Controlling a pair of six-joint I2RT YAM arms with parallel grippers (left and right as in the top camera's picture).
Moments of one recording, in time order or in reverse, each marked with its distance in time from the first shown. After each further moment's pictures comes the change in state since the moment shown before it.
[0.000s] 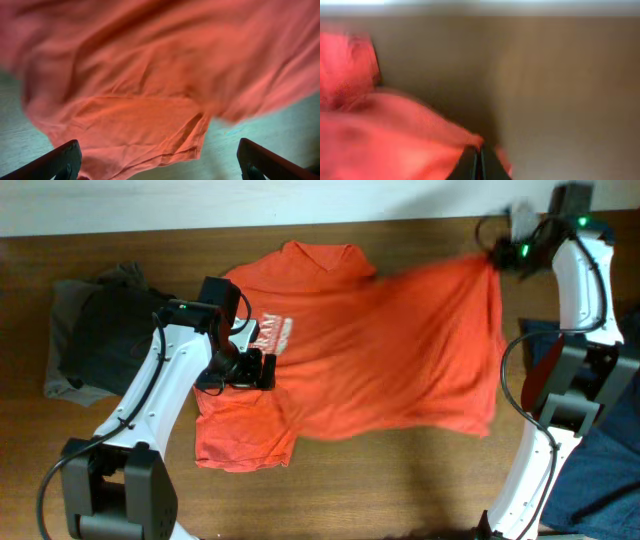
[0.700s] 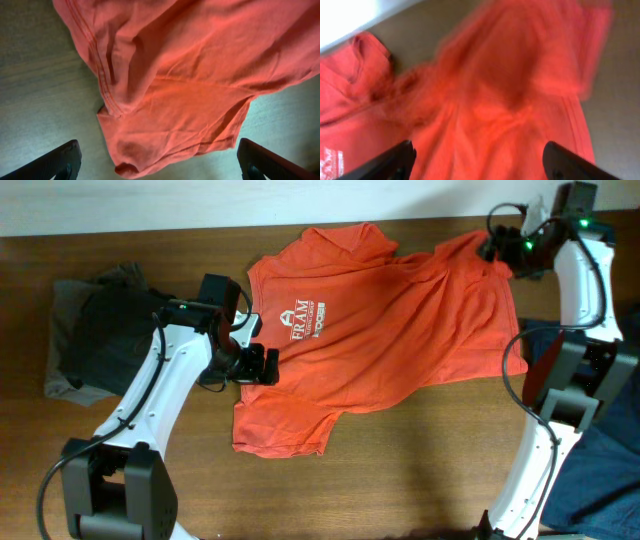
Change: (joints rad) left arm 0.000 0.000 0.000 0.059 0.030 0.000; right arm -0.047 0.056 0.017 -0.185 0.001 0.290
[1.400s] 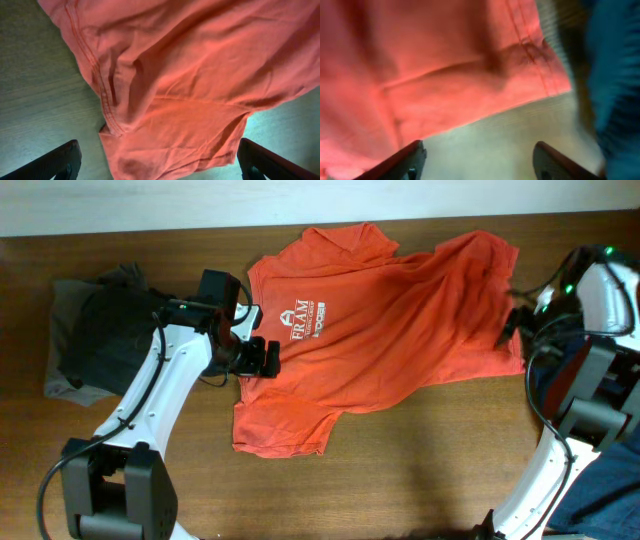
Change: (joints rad) left arm 0.000 0.000 -0.001 0.070 -0.002 -0.003; right arm -0.082 -0.129 -0.352 -0.413 0.184 0.074
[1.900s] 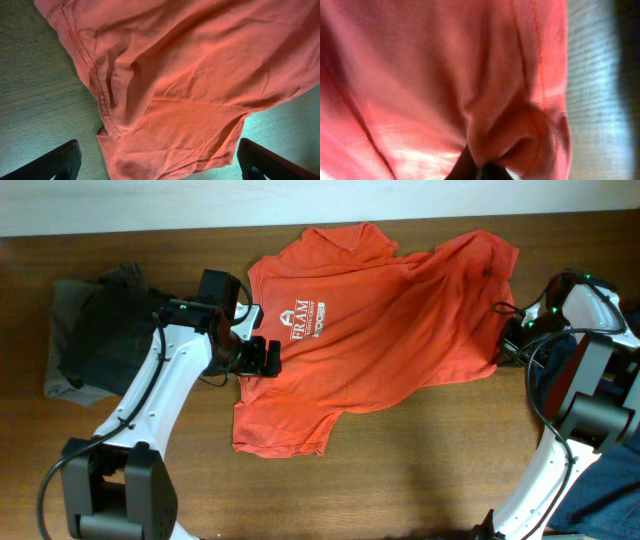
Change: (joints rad) left arm 0.000 0.000 -0.001 0.008 0.009 0.000; right arm -0.002 -0.013 -0.199 0.240 -0.076 0.016
